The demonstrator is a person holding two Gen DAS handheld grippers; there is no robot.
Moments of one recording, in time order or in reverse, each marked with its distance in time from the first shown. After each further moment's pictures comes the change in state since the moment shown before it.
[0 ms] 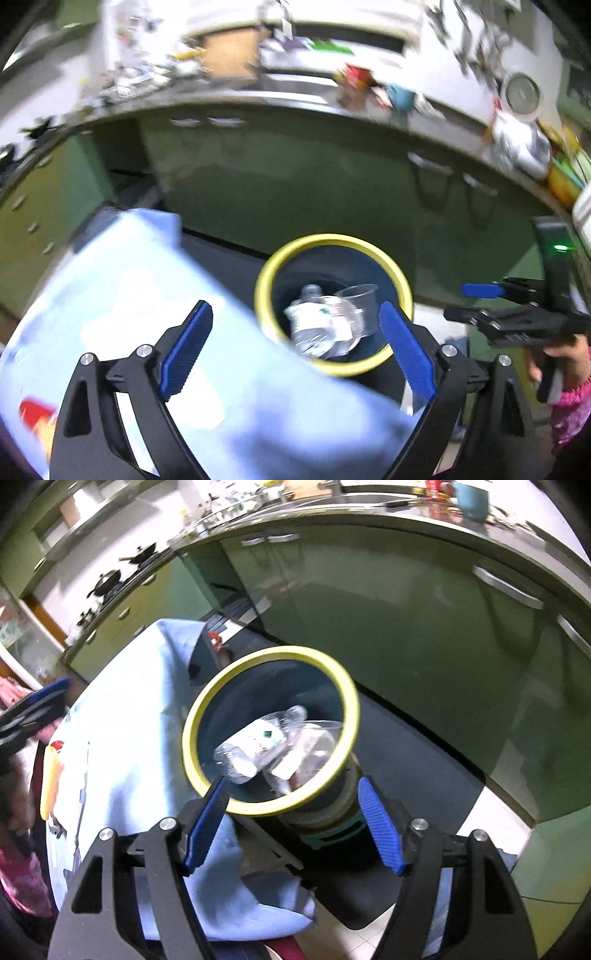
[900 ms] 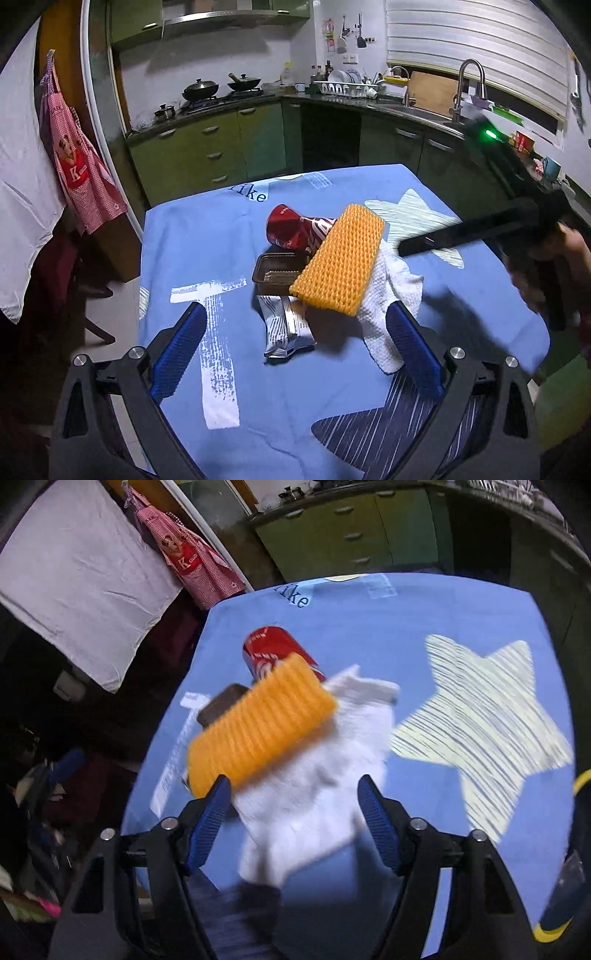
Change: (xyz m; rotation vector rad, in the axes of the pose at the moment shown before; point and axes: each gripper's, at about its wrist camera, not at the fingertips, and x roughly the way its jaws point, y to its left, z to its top) left arm -0.216 0.169 -0.258 -0.395 -0.096 0.527; right arm 0.090 0.385 -0.016 -0.584 0.295 0.465
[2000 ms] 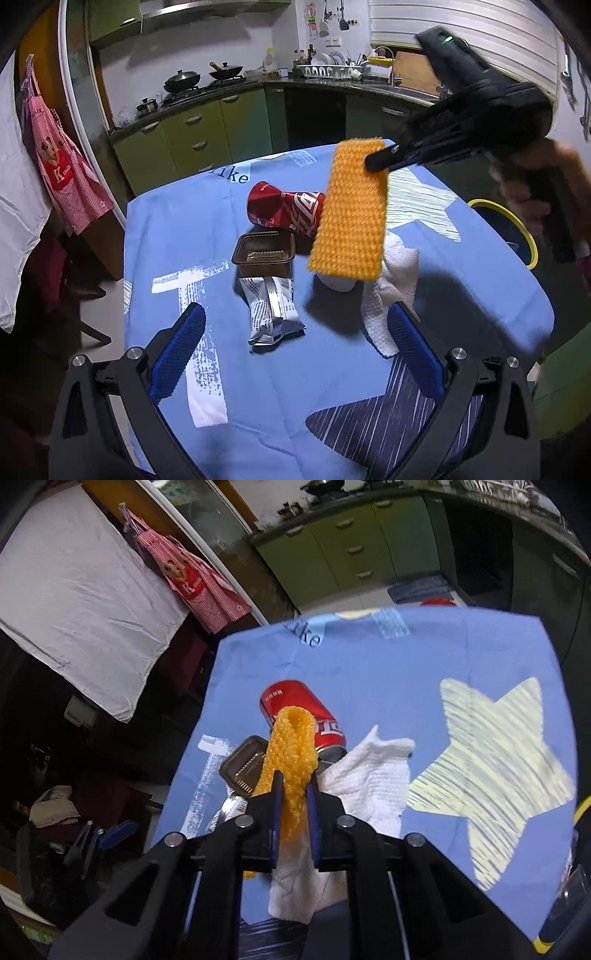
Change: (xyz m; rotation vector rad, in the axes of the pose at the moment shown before) left arm 0.019 -0.020 -0.007 0.047 0.056 -0.033; right arm -0.026 0.004 0.041 0.035 -0.070 0.046
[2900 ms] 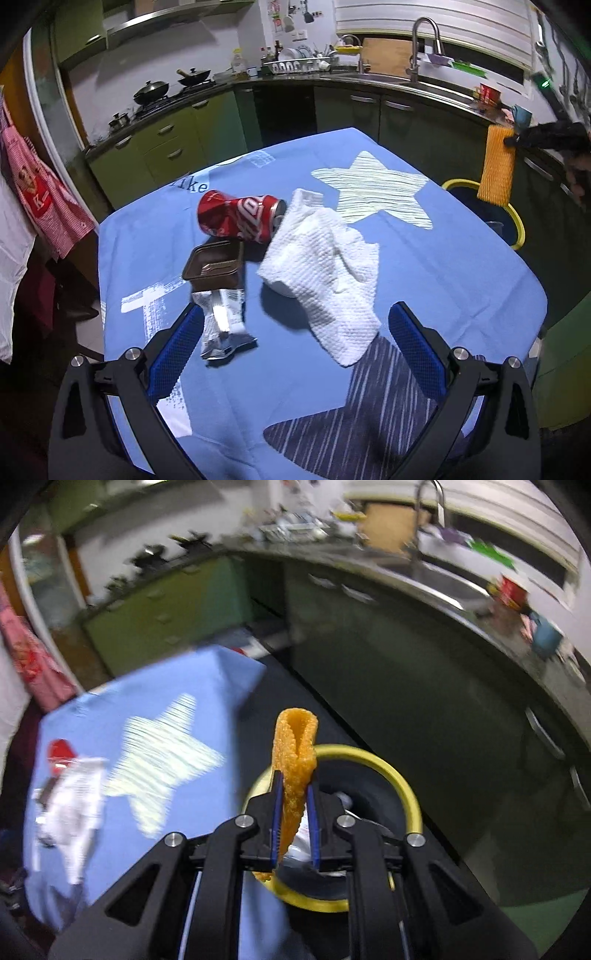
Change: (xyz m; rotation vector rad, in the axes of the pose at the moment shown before) left arm 0.012 -0.051 0.008 0.119 0.018 -0.047; right arm -0.180 -0.196 -0.100 0.267 -0.230 -0.681
